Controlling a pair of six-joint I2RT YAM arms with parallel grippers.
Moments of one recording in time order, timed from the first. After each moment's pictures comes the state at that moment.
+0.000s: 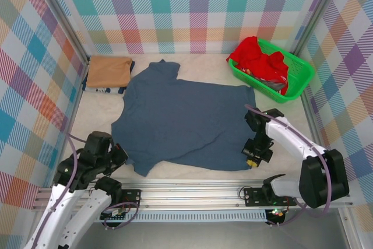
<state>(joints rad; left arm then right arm) -0.36 0.46 0.78 -1.26 0.03 -0.94 0.33 1.29 0.81 -1.35 -0.17 0.87</state>
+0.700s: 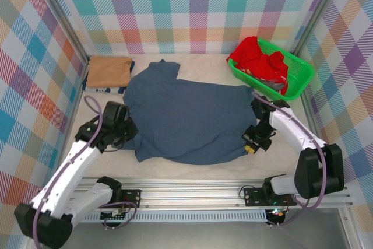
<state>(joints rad) -0.36 0.98 0.92 -0.97 -0.05 -0.89 0.17 1.36 0.92 -1.27 -0.26 0.90</state>
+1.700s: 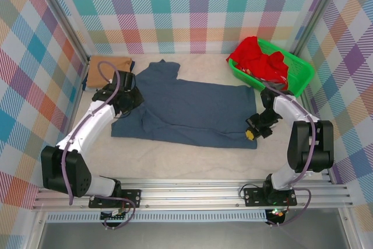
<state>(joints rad) -0.23 1.40 1.16 -0.70 -0.07 -0.72 0.03 1.59 1.04 -1.15 -0.33 0.97</state>
